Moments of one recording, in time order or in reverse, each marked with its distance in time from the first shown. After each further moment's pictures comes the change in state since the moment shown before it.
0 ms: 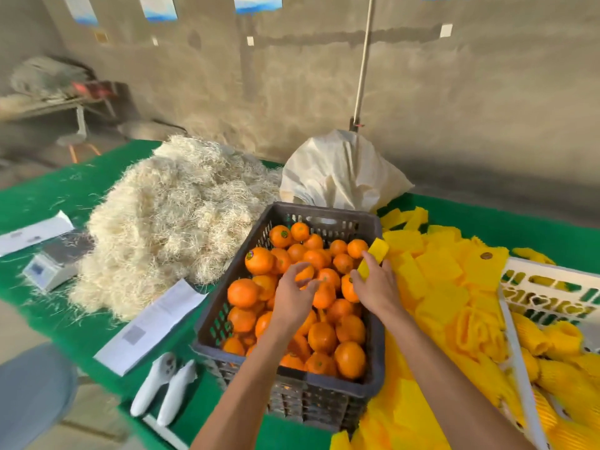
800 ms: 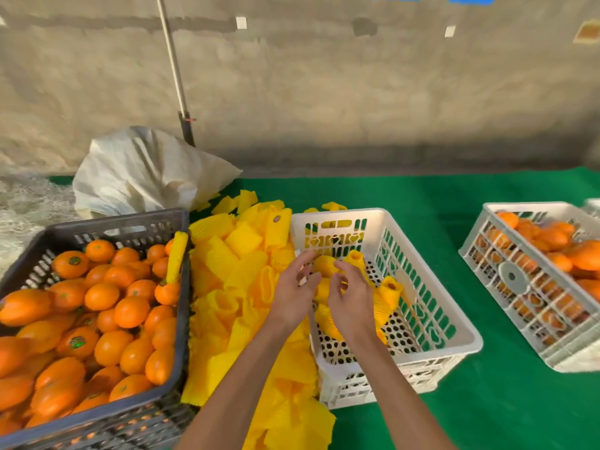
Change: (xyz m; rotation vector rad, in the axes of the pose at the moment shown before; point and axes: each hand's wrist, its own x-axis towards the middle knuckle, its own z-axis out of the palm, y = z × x) left_hand -0.132 0.115 0.291 -0.225 -0.586 0.181; right_hand -0.151 0.208 -0.182 0.207 0.612 0.082
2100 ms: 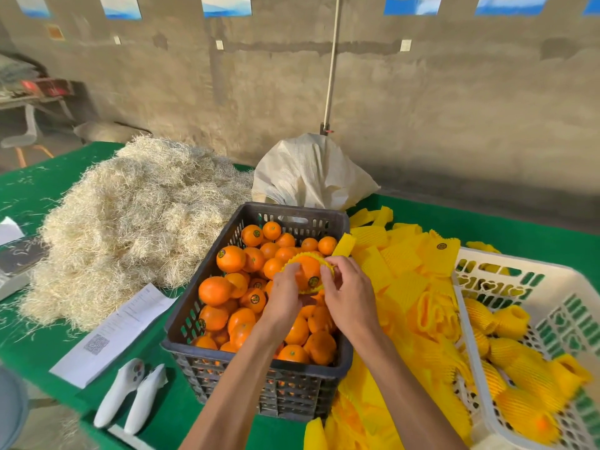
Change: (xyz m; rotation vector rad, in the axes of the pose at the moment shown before) left_hand -0.083 0.003 -0.279 -0.265 0.483 -0.329; right_hand -0.066 -0.198 0.192 0.061 -0.318 -0.414
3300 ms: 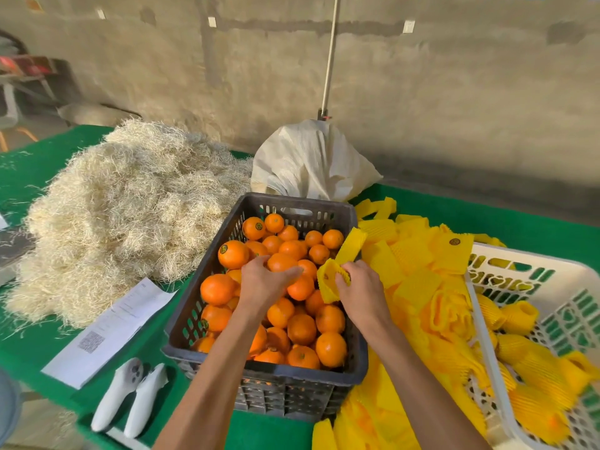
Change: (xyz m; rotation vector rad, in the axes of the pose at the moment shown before) left_hand 0.054 -0.003 -0.062 0.539 0.179 0.084; right_hand 0.021 0.029 0.027 -0.257 -0.178 0.140
